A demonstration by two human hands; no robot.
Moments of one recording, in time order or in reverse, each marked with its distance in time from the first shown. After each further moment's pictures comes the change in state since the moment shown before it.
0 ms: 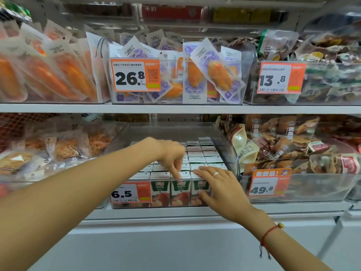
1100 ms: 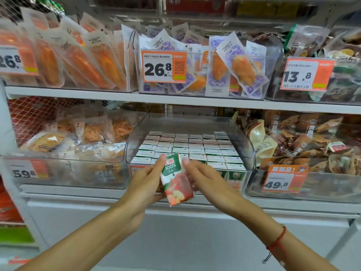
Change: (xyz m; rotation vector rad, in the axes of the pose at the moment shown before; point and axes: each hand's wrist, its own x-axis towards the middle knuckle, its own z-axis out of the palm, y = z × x) left_hand -0.126 0.073 0.100 -1.854 0.854 -0.436; right_hand 0.001 -0.101 -0.045 1.042 -0.198 0.157
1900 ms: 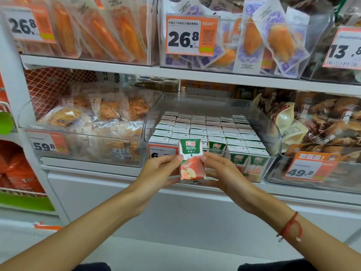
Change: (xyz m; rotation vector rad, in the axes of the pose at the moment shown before) left_hand 0.008 -0.028 -0.038 0.094 -0.135 0.030; right_hand 0.009 0.028 0.021 0.383 -0.032 0.229
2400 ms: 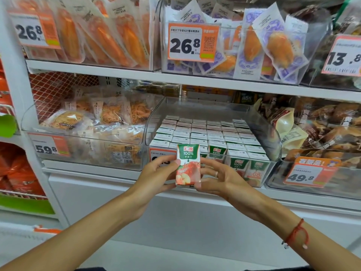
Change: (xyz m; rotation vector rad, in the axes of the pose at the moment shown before) left_hand -0.003 0.004 -0.003 -0.040 0.043 -0.041; right_hand -0.010 -0.001 -0.008 -0.059 -0.129 -0.041
